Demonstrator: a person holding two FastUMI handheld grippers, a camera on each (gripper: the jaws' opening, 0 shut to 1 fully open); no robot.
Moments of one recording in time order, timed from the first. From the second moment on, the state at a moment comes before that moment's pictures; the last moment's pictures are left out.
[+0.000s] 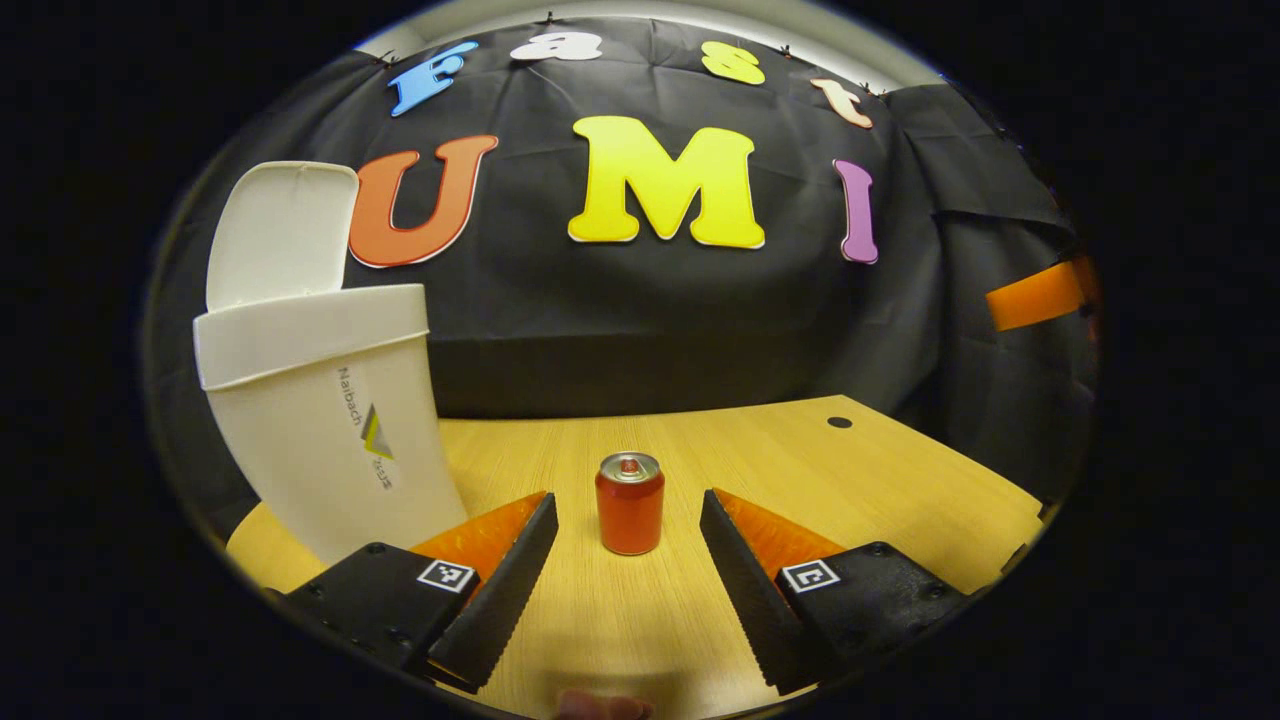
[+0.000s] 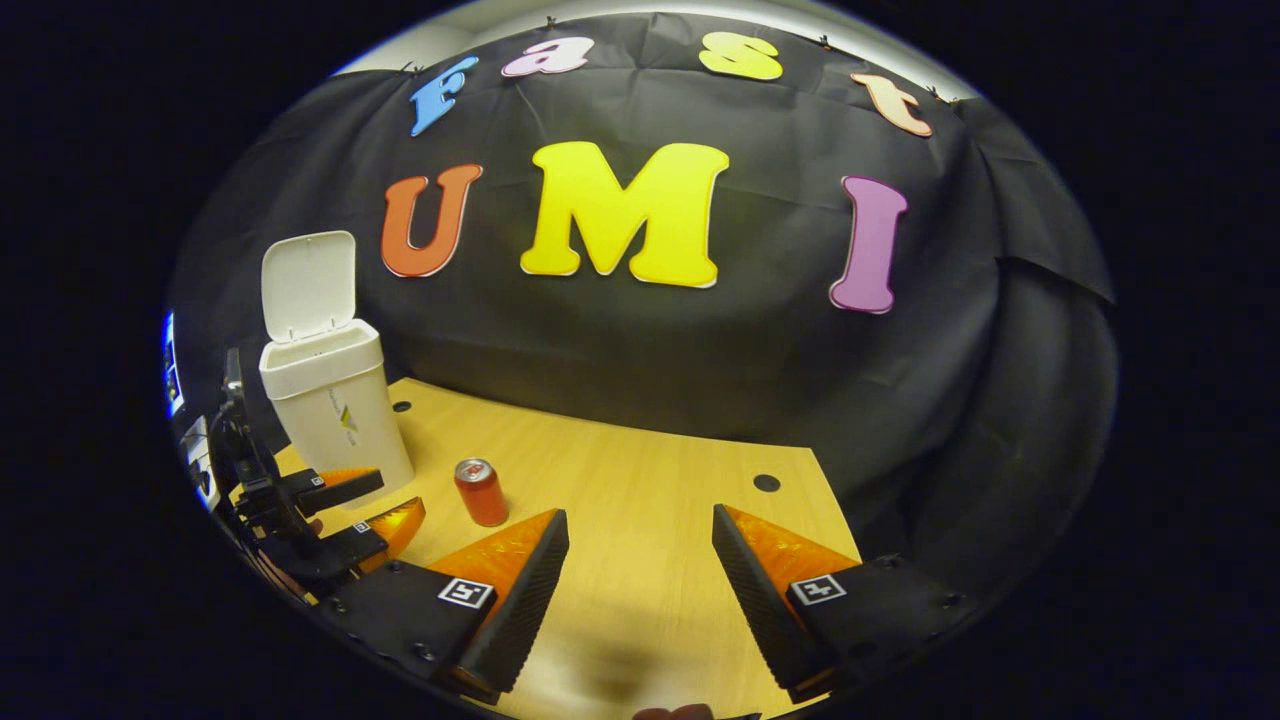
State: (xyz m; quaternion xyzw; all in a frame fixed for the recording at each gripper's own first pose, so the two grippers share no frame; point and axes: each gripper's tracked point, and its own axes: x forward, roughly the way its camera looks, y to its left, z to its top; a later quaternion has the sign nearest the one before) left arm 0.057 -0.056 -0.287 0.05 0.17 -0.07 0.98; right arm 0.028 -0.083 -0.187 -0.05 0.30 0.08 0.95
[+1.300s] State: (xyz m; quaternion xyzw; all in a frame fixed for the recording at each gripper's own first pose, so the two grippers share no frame) left arm 0.161 -0.053 -0.394 0.02 0.26 -0.05 0.96; right arm 0.038 -0.122 -0.219 -0.06 0.34 0.05 0.94
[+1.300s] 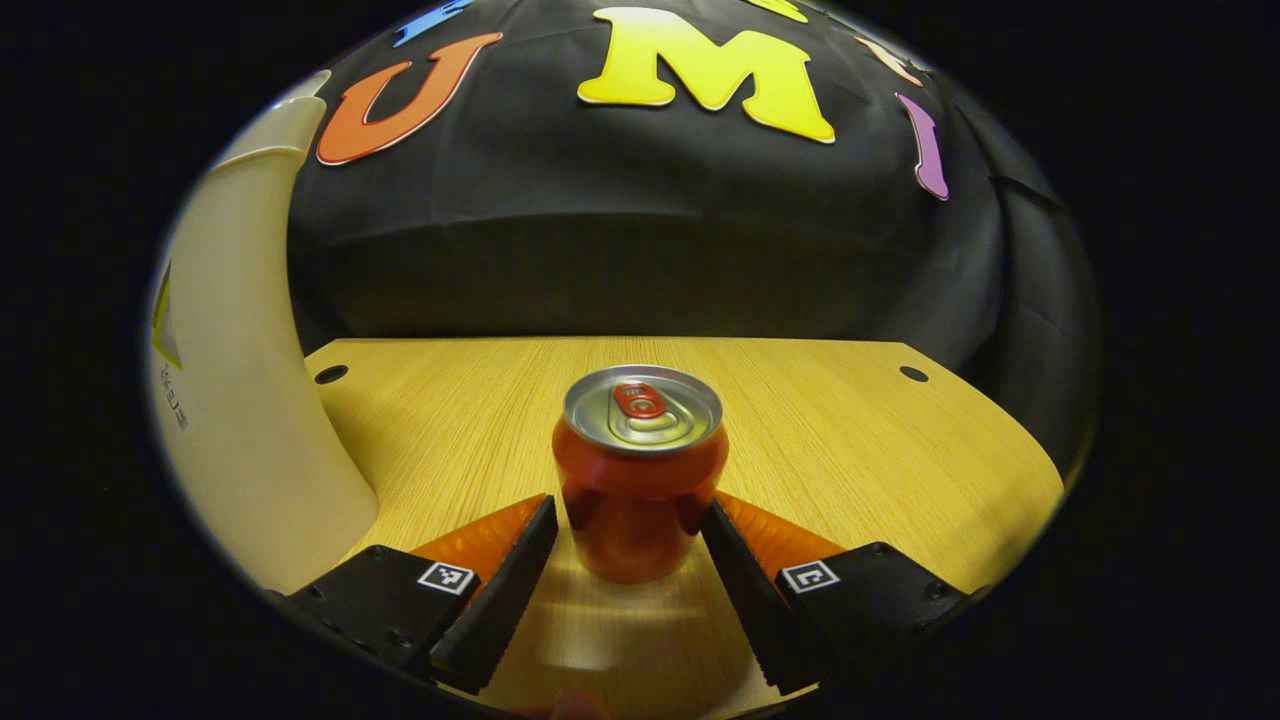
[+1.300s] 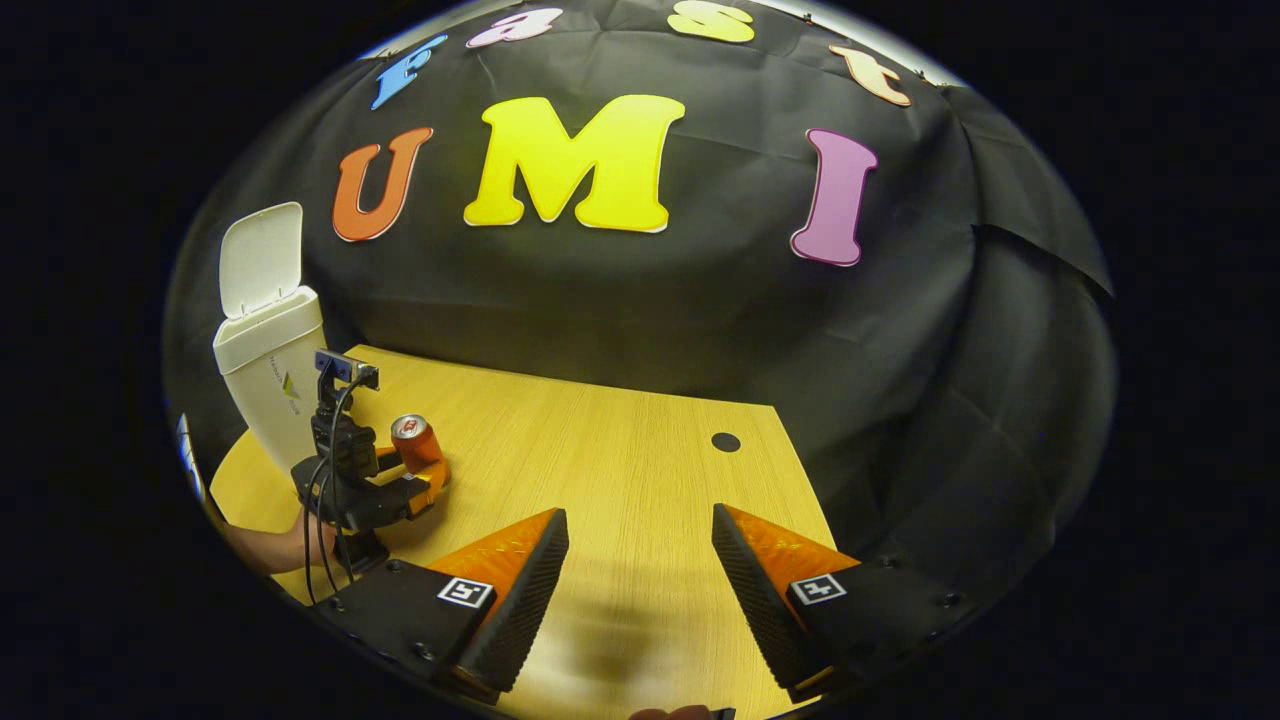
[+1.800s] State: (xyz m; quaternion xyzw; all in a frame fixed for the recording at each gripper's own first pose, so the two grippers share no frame) left arm 0.158 -0.057 -0.405 0.03 0.30 -0.07 0.95; right arm 0.037 -0.112 -0.214 -0.05 0.34 0.05 0.94
